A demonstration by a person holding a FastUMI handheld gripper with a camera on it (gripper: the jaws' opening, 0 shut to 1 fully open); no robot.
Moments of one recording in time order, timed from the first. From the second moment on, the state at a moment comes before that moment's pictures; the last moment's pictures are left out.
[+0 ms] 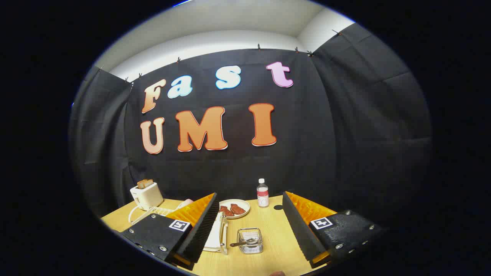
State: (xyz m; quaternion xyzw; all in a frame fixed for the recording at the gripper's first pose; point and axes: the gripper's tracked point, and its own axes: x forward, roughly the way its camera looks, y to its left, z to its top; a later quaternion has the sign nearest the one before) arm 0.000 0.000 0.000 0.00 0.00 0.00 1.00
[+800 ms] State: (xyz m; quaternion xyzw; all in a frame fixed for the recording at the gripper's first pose) arm -0.048 0.038 0.020 -0.02 0.02 -0.06 1.00
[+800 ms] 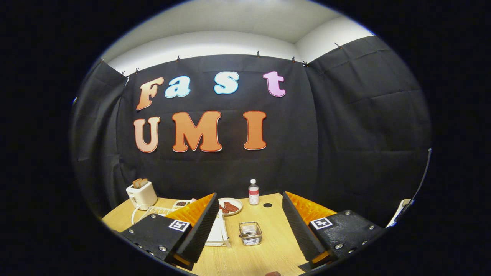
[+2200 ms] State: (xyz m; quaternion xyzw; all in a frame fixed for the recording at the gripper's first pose) arm 0.115 0.198 -0.108 -0.07 0.17 0.08 0.98
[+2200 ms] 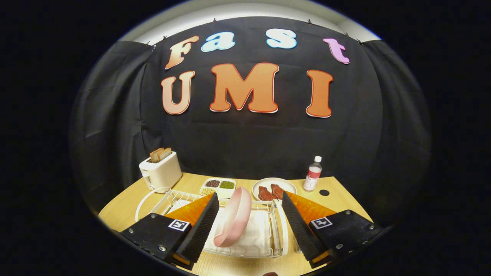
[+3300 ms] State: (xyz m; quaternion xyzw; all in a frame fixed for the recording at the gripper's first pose) arm 0.185 0.194 -0.182 -0.06 0.25 -0.04 0.97
